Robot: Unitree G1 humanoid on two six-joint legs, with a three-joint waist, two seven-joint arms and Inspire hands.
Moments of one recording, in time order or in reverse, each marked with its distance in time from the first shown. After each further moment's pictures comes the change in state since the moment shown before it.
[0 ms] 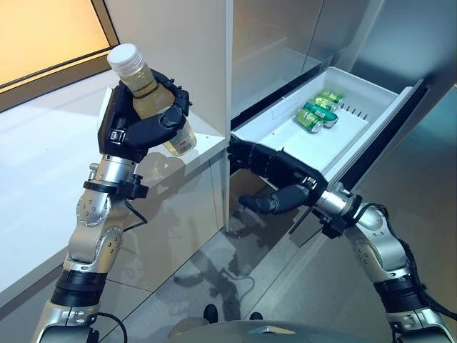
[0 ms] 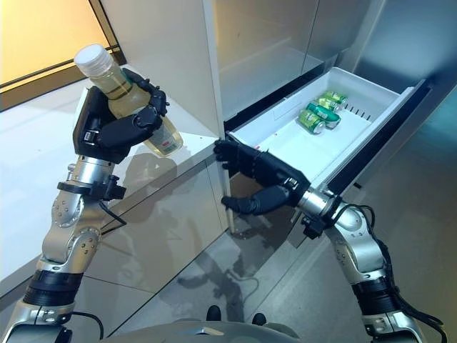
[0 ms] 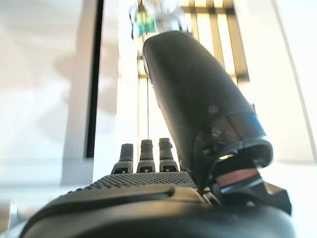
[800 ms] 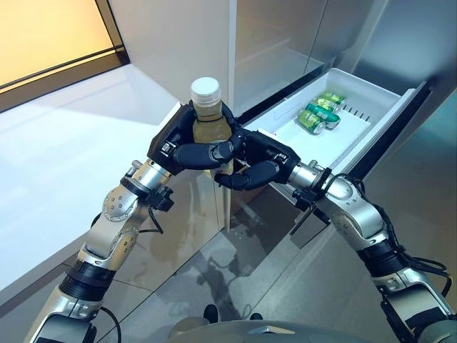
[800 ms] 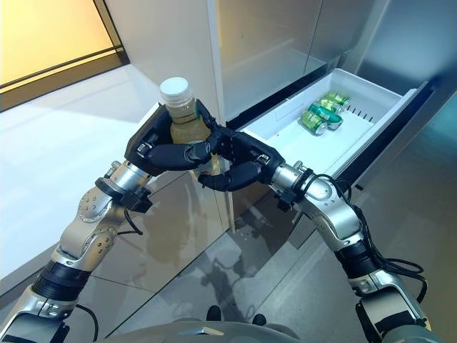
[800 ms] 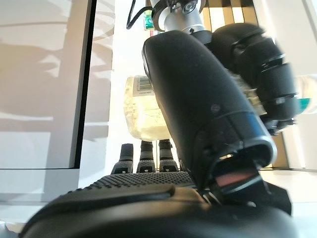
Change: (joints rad) left arm -0.083 0.060 -0.230 0.000 -0.001 0.078 -0.136; right arm -0.309 -0.009 0.258 0.078 0.050 0.164 -0.192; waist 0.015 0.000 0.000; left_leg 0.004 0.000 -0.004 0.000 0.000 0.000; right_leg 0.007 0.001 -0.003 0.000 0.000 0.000
